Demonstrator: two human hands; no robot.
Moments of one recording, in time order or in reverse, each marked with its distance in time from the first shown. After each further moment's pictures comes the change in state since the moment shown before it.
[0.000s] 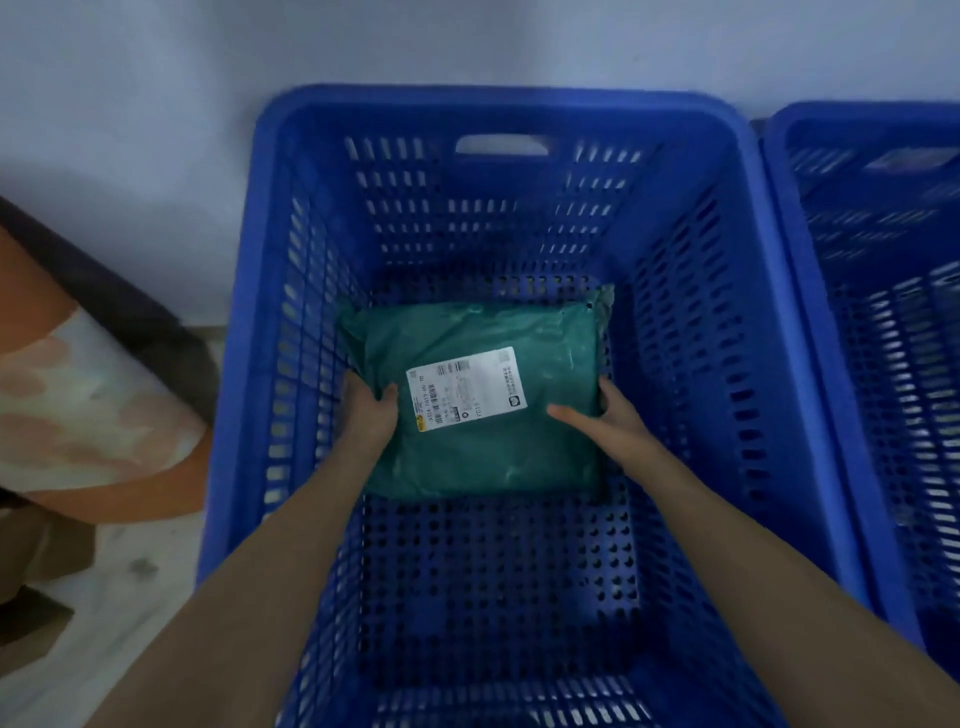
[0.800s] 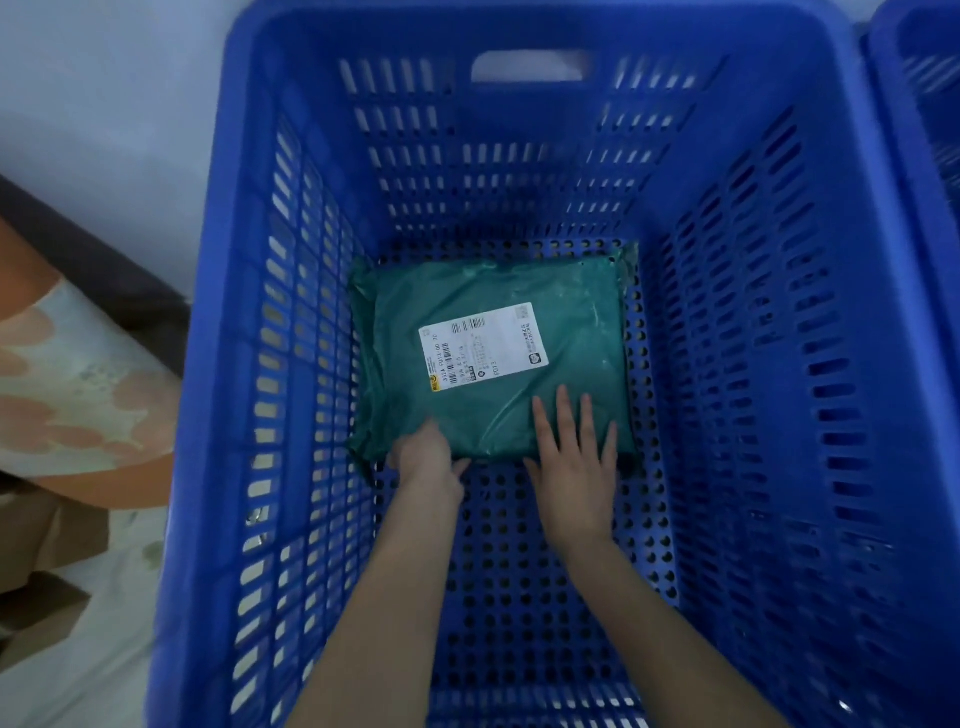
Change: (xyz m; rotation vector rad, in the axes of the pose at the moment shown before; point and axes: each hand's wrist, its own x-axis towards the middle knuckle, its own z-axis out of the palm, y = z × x) left_hand -0.044 -0.017 0.051 -0.906 0.097 -0.575; right_hand -0.020 0.070 0.105 -1.161 0.358 -0.371
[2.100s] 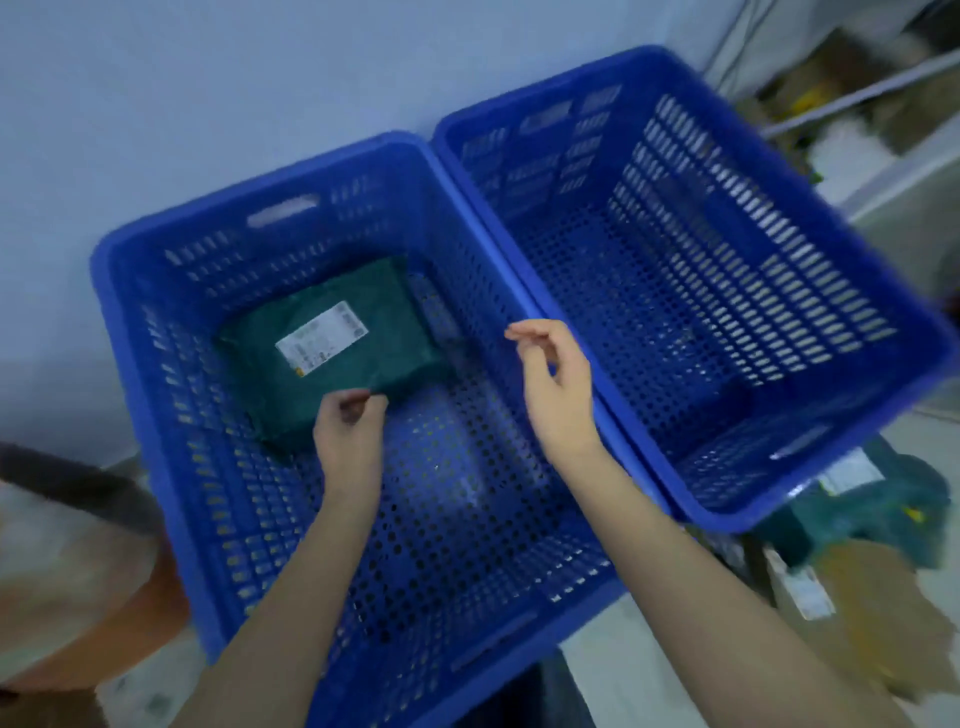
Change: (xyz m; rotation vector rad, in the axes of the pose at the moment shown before) left_hand -0.213 -0.006 -0.032 0.741 -0.425 0.863; right_hand -0.149 0.057 -0.234 1.295 0.689 0.332
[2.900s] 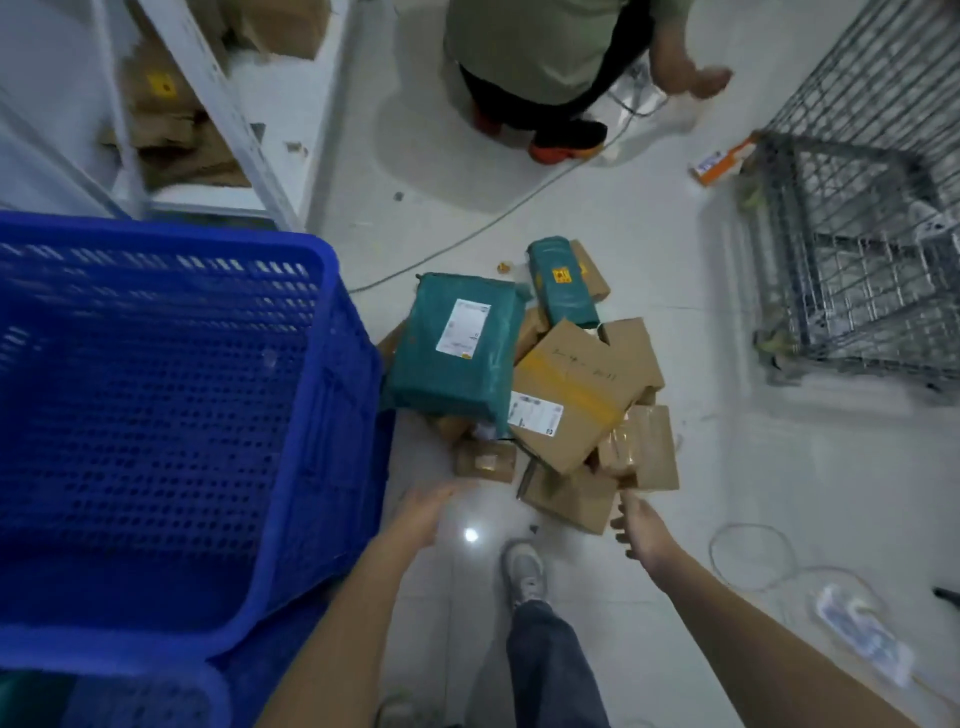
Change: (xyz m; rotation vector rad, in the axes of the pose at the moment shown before) left_hand -0.317 -0.077 0.333 0.928 -1.211 -0.296; right_hand -0.291 0.228 -0.421 0.261 0.773 1.288
